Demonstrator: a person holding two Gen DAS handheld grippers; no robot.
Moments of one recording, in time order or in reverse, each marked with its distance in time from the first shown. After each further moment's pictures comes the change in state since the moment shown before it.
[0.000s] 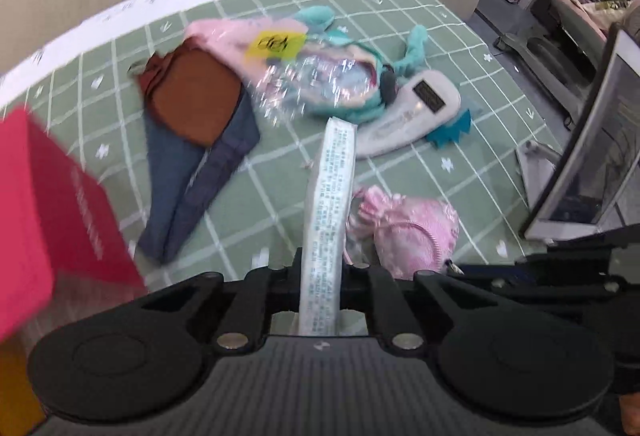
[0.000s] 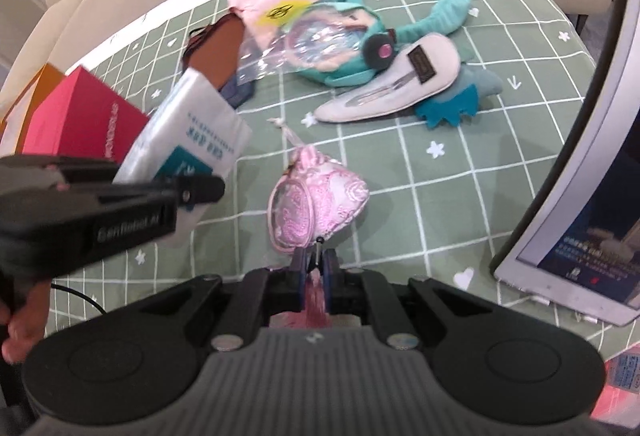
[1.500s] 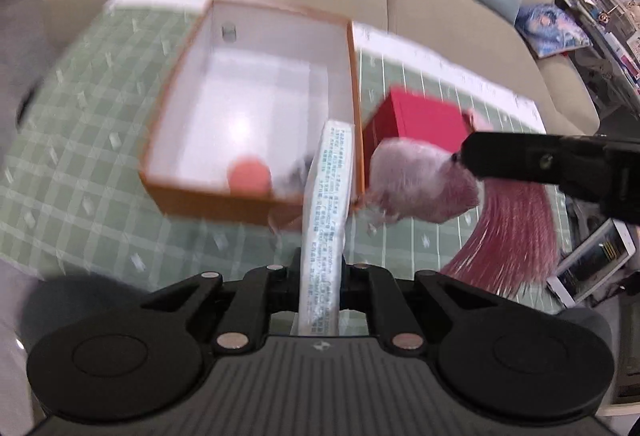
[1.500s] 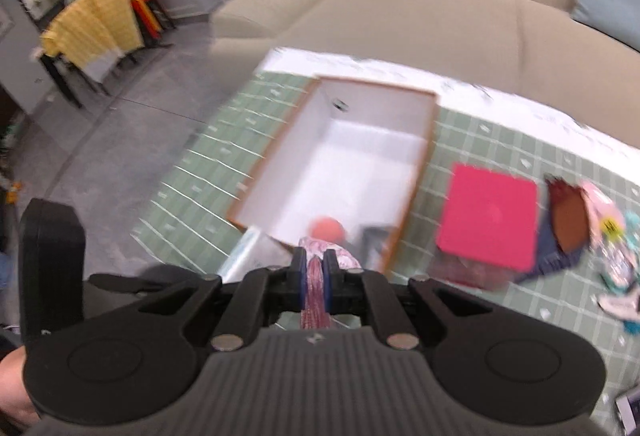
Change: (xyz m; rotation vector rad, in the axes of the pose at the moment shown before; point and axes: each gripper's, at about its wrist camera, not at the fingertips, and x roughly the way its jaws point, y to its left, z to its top) left arm -0.275 0.216 -0.191 -0.589 -0.178 0.121; right arm -0.156 0.380 -0.028 -0.583 -0.082 0.277
